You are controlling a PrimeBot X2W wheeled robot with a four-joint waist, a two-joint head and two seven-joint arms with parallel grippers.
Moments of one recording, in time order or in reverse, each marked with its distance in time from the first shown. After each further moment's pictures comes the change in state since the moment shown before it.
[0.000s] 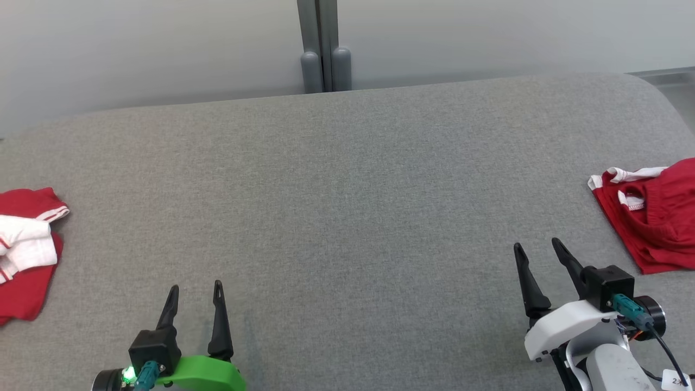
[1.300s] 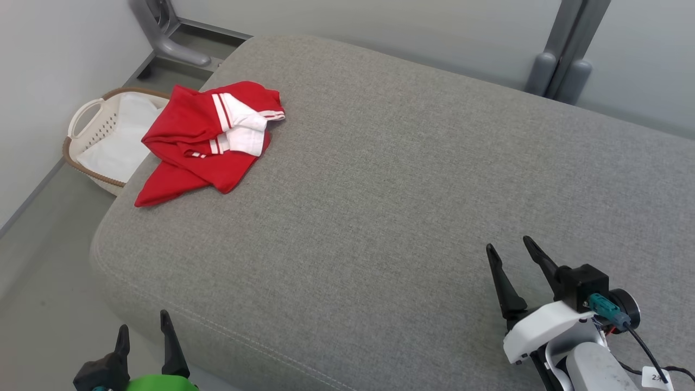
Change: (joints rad) left arm 0.037 0.001 0.140 0.066 -0.115 0.028 0.000; right arm 0.003 0.001 0.093 -0.026 0.022 0.000 0.000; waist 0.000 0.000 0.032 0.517
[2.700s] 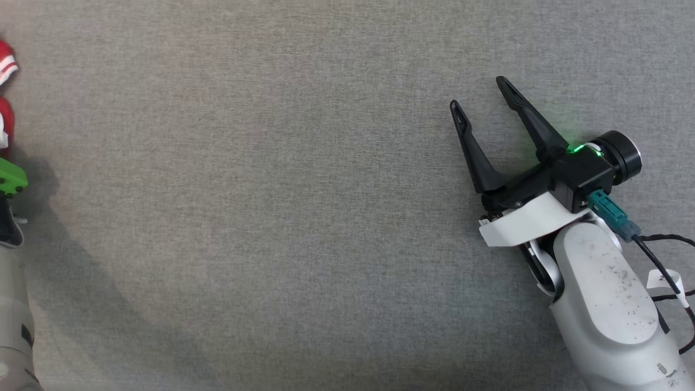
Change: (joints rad) left arm -0.951 0.285 0.269 0.755 -0.043 -0.134 0.080; right arm -0.312 -0.055 0.140 -0.219 -0.070 0.000 -0.002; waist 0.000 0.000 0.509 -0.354
